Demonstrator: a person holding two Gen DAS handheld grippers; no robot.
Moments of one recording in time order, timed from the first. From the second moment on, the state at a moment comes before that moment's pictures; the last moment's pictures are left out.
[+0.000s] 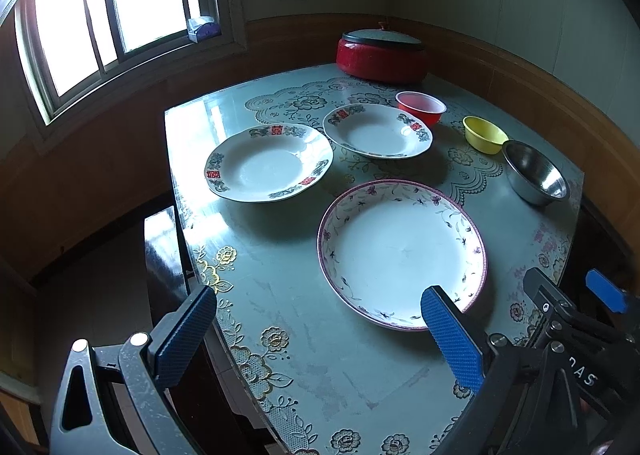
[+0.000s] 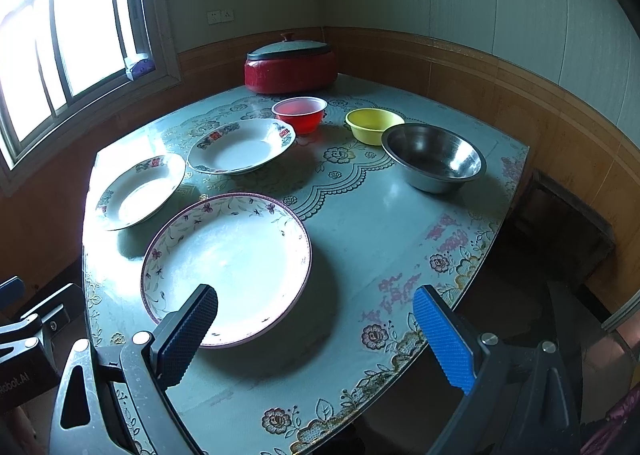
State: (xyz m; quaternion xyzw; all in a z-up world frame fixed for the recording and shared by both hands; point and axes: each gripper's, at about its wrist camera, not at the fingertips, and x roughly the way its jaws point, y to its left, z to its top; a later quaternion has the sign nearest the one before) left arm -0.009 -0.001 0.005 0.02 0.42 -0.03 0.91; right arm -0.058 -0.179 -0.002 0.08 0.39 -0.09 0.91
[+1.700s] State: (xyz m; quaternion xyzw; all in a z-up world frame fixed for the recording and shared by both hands) left arm 0.103 0.032 -0.095 -0.09 0.54 -0.05 0.84; right arm 0.112 -0.198 -0.103 0.04 0.53 0.10 0.84
